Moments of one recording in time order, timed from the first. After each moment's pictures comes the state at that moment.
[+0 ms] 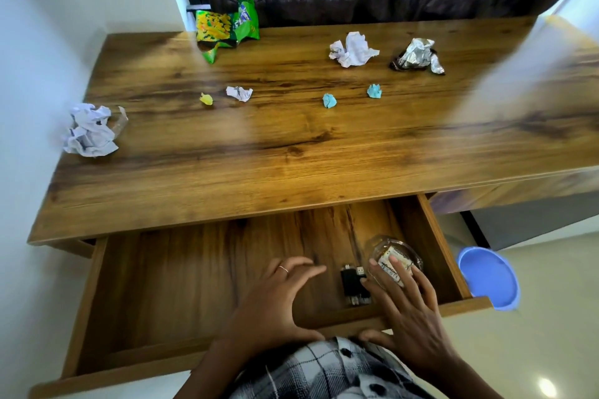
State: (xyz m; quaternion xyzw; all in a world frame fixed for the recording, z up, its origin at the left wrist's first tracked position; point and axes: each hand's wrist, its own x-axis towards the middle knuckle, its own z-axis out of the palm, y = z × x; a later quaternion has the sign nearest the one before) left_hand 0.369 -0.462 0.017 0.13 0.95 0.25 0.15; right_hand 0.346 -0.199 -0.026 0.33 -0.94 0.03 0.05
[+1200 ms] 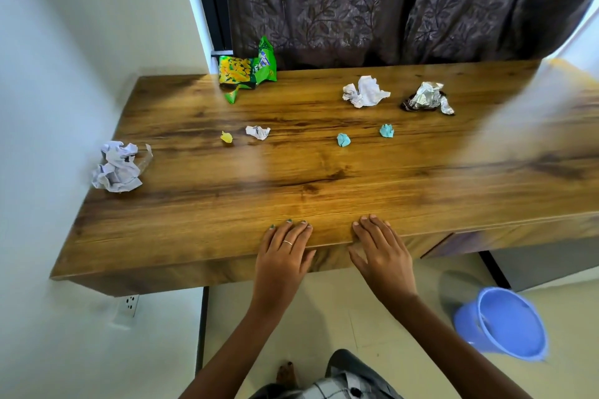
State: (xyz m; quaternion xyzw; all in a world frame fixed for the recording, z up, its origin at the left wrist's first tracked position) left_hand 0.273 -0.483 -0.034 0.05 0.95 0.10 -0.28; right_hand 0.220 -0.282 -0.021 0.27 -0.93 0.08 0.24
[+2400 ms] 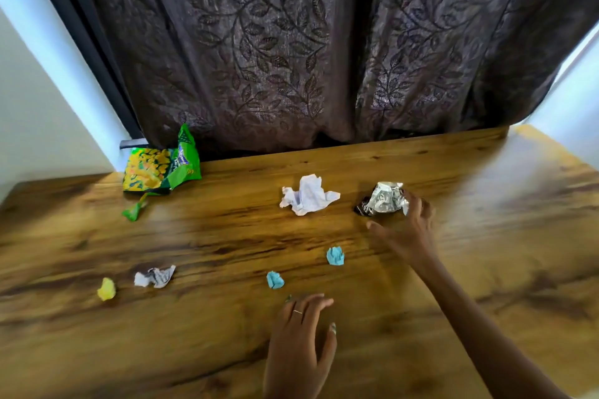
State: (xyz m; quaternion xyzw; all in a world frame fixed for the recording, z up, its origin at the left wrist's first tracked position) left_hand 0.063 -0.377 0.000 0.04 0.94 0.31 -0.14; right_hand -0.118 -0.194 0.062 -0.09 -0.94 0.32 0.03
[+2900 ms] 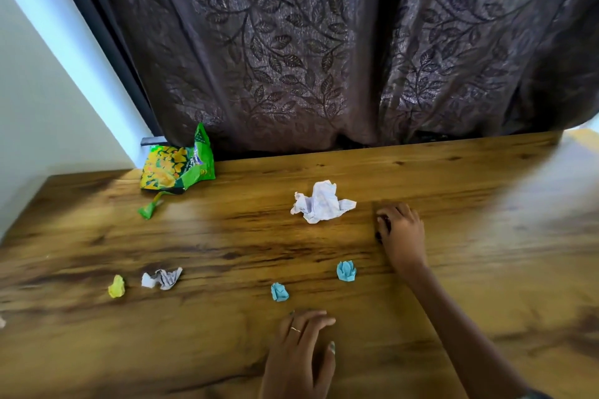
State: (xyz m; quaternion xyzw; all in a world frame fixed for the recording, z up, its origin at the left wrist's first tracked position) left_hand 0.052 -0.377 0.011 -0.02 0.95 0.30 -0.06; right_hand -0.169 -0.218 0.013 0.08 -0.96 0.23 0.13
